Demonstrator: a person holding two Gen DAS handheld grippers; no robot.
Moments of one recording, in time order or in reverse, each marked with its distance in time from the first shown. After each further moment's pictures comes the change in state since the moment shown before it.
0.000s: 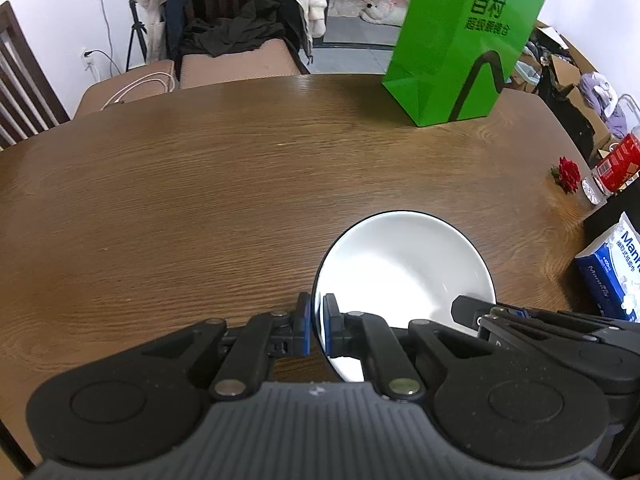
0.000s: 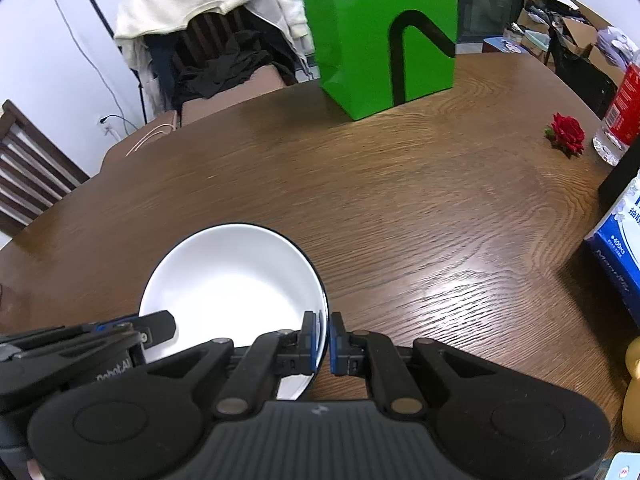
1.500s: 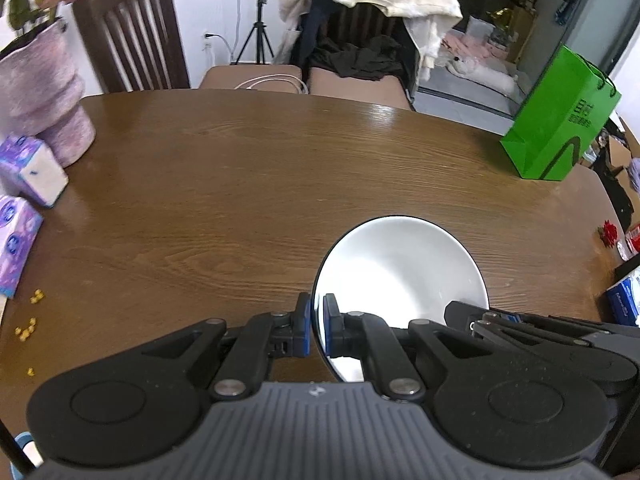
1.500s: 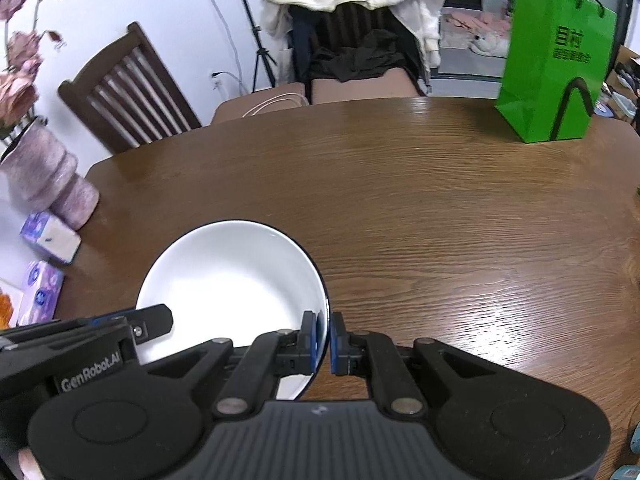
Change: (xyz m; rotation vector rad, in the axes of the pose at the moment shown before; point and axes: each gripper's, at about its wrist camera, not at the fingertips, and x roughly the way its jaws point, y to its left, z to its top) left arm -0.134 0.177 -0.094 -0.241 -0.096 0.106; right arm -0.068 0.194 -0.090 -0.245 -0.007 0.135
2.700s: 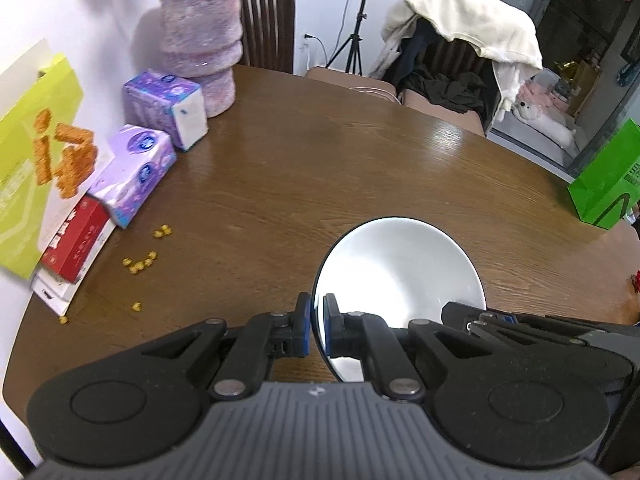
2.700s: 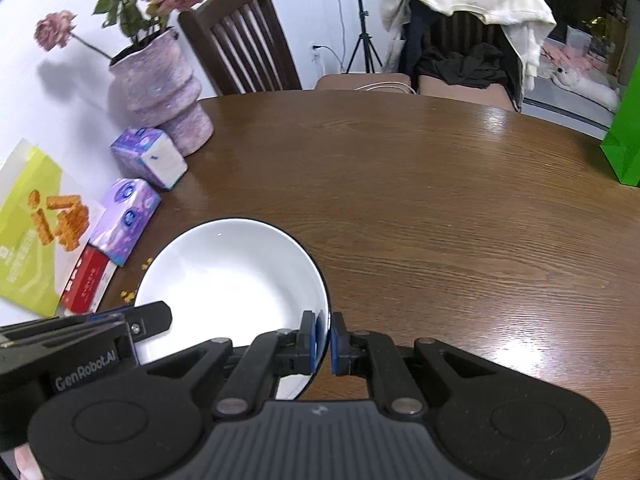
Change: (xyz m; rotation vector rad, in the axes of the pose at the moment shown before) left arm -0.075 0.140 -0.057 -0.200 -0.042 0.105; right arm -0.020 0.157 -0.054 -0.214 0.035 0.108
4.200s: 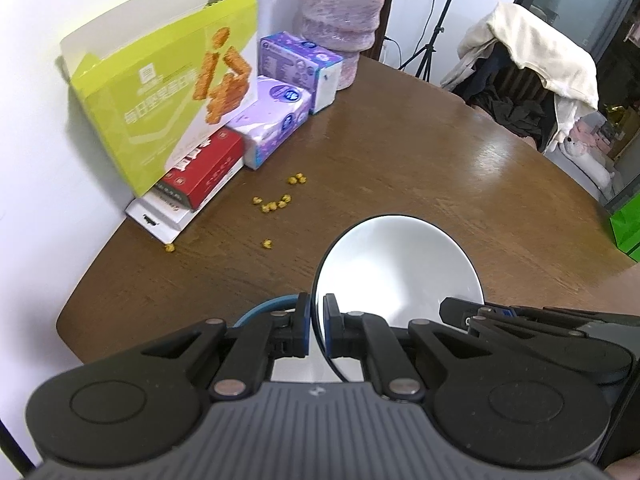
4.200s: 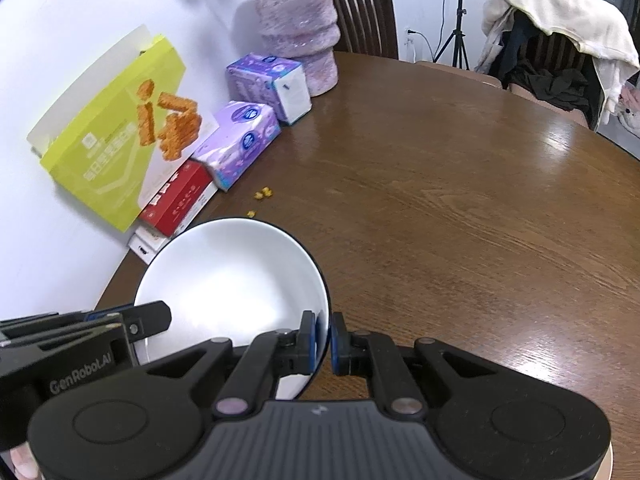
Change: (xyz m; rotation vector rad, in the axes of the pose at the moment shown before) left arm -0.046 0.133 -0.059 -0.175 0.007 0.077; right arm 0.009 0.136 -0.051 -0.207 0.071 0.092
